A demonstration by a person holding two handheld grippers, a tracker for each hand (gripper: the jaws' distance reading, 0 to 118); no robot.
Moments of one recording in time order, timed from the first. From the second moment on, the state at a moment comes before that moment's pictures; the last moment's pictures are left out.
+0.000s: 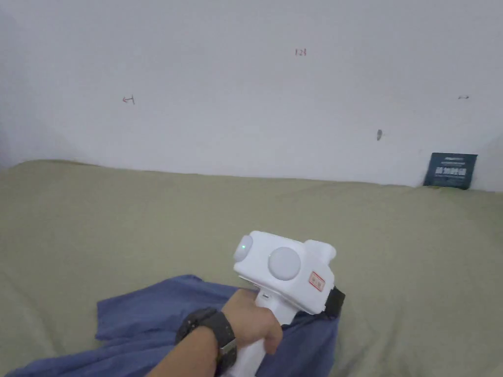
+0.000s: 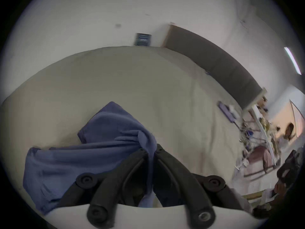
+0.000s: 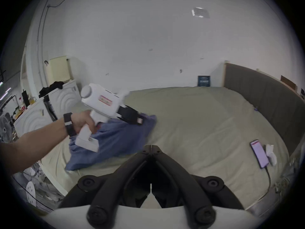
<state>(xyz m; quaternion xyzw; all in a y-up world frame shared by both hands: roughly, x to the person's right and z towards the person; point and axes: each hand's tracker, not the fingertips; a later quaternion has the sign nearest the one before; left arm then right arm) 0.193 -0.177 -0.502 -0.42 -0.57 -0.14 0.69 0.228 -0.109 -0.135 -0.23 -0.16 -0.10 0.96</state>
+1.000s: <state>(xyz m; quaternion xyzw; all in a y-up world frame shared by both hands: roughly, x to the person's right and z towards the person) -0.090 -0.105 -0.397 -0.30 -0.30 -0.04 0.91 0.263 -0.108 -0.107 -0.22 -0.20 -0.10 0.95</state>
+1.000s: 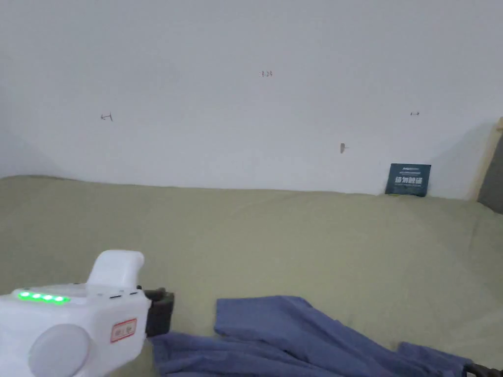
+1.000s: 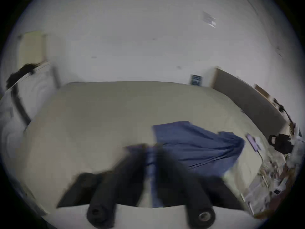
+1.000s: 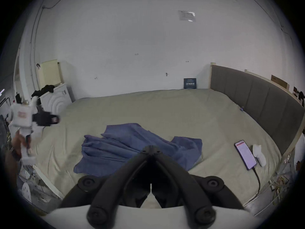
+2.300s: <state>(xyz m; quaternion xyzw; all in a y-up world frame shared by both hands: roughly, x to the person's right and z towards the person) 0.010 -0.279 -0.552 -0.44 -0.34 -0.16 0.82 0.349 -0.143 -0.094 -0.26 -0.28 -0.17 0.91</state>
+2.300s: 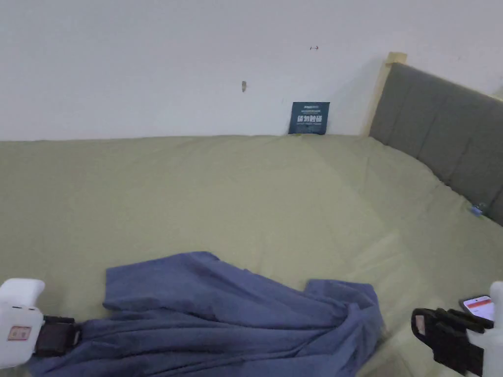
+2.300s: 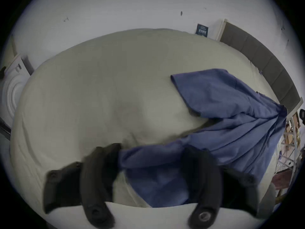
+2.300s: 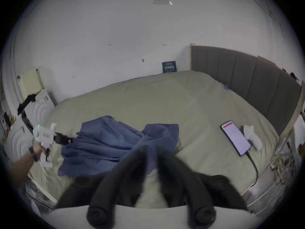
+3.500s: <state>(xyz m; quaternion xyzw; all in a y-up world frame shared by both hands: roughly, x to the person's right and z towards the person) -0.057 -0.096 -0.537 -0.31 -0.39 0.06 0.86 0.390 -0.088 -0.262 -0.21 -0.18 -0.19 0.94</state>
